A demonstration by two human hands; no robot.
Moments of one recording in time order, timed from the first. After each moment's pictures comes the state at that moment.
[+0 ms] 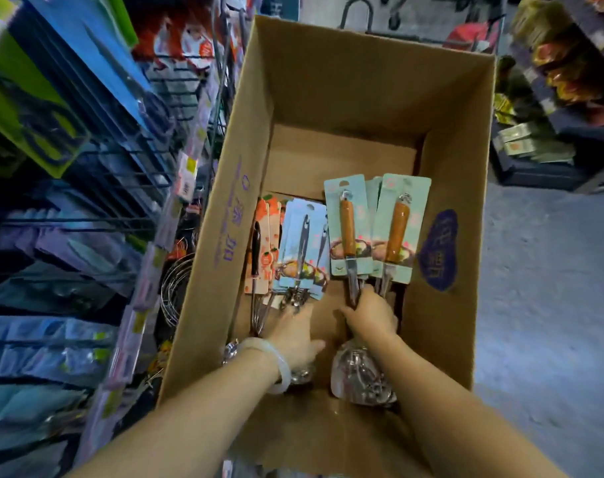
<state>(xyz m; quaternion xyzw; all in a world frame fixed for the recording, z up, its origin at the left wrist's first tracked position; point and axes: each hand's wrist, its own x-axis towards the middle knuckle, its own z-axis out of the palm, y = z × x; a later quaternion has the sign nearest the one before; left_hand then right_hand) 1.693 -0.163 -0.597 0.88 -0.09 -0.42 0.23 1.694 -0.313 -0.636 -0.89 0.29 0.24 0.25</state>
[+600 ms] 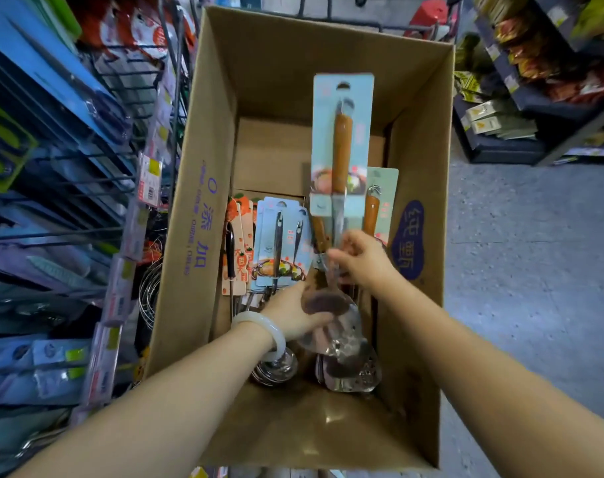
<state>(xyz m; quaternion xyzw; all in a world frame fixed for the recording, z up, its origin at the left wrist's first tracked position) 1.719 -0.190 -0.579 0.82 -0.08 -0.42 0.38 1.726 -0.338 -0.554 -0.82 0.22 0.14 0.51</state>
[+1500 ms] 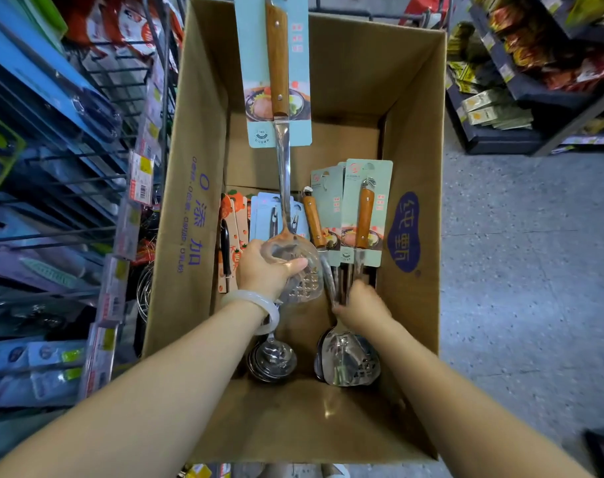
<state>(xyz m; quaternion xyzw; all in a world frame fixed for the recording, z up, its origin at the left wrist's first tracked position) 1.747 -0.191 -0.574 0.78 0.17 -0.21 0.57 1.682 -0.332 -0.606 -0.86 0.31 0.32 0.26</state>
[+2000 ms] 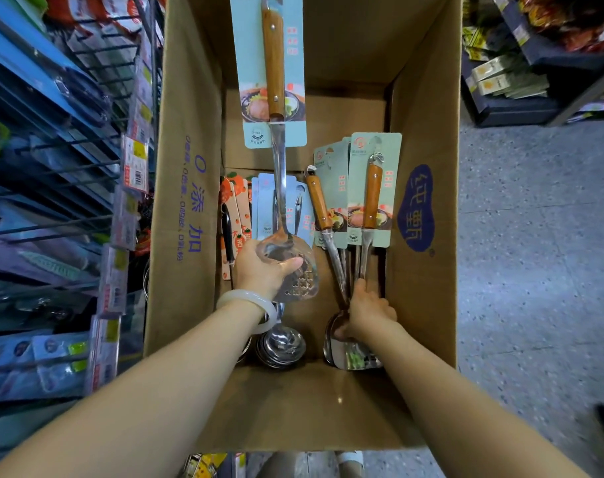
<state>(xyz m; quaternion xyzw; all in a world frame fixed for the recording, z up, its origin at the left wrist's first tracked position) 1.740 -0.177 -0.594 0.81 0.17 -0.22 0.51 1.662 -0.321 -0.645 -0.85 0.30 0.40 0.16</state>
